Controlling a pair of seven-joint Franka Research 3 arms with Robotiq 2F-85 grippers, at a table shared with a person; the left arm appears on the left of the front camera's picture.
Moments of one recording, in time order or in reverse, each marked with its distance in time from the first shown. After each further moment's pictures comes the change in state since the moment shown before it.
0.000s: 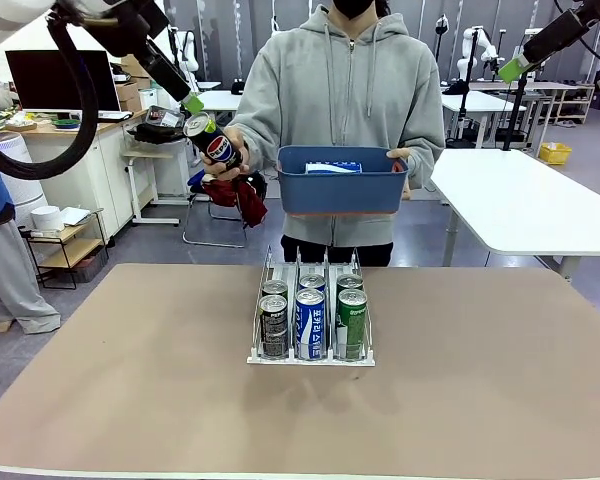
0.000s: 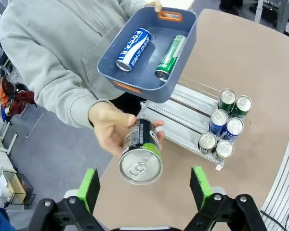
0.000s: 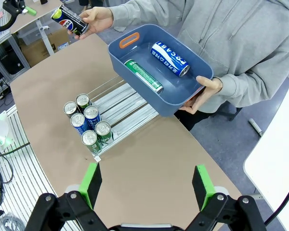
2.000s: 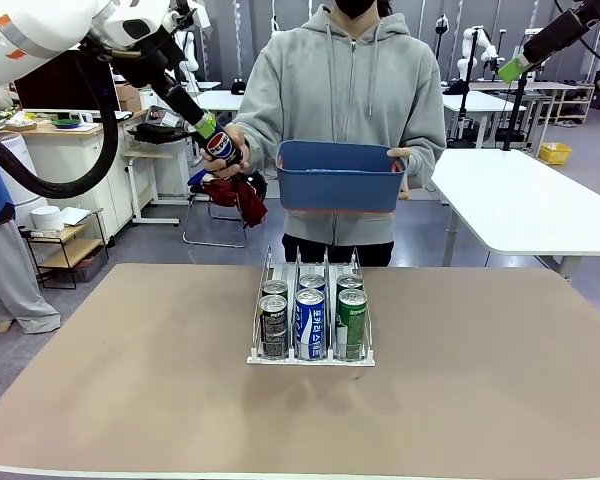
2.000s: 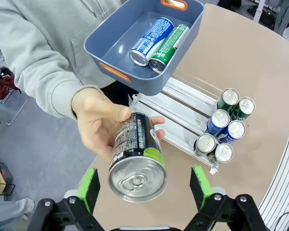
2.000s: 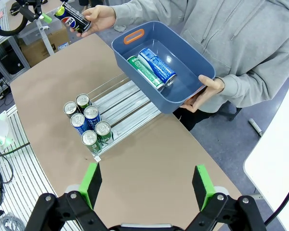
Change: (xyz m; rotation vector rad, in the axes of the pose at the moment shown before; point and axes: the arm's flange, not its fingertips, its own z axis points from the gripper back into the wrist) left arm -0.013 0.019 -0.053 -0.075 0.038 0.092; right arm 0.000 0.000 0.000 0.000 0.000 0.000
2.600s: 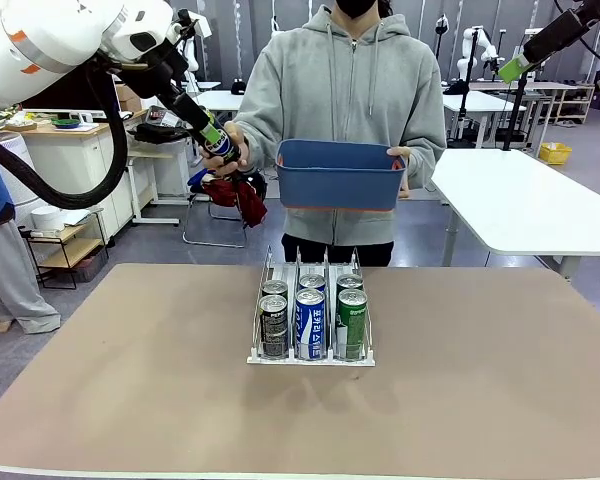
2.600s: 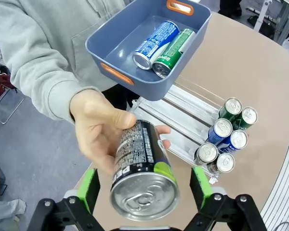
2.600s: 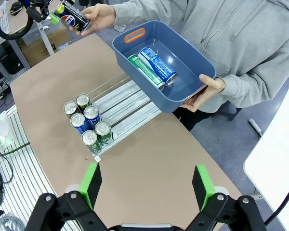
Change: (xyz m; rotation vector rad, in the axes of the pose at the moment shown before) left arm -0.006 0.012 -0.017 -0.008 -0.035 0.046; right arm 0.000 0.000 0.000 0.000 0.000 0.000
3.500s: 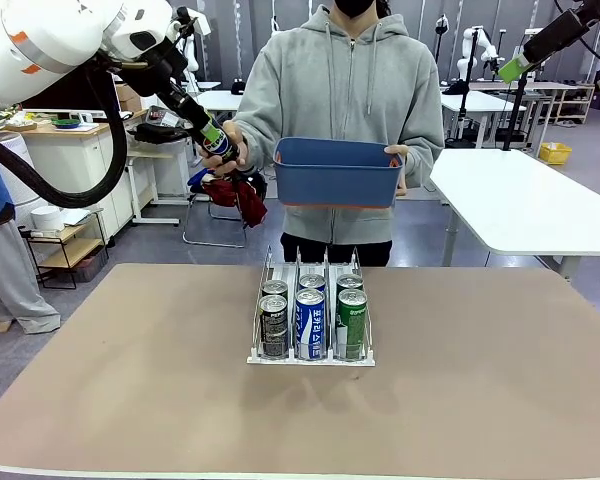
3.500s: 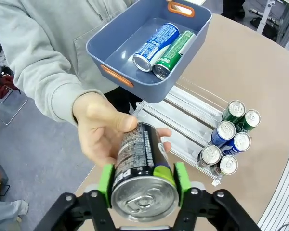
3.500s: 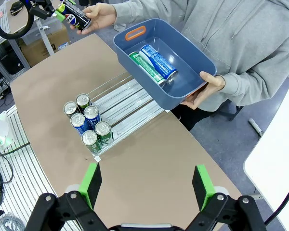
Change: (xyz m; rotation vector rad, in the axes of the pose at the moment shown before) left arm 0.002 0.001 0.001 0.018 -0.010 -0.003; right arm 0.000 0.000 0.000 0.000 0.000 0.000
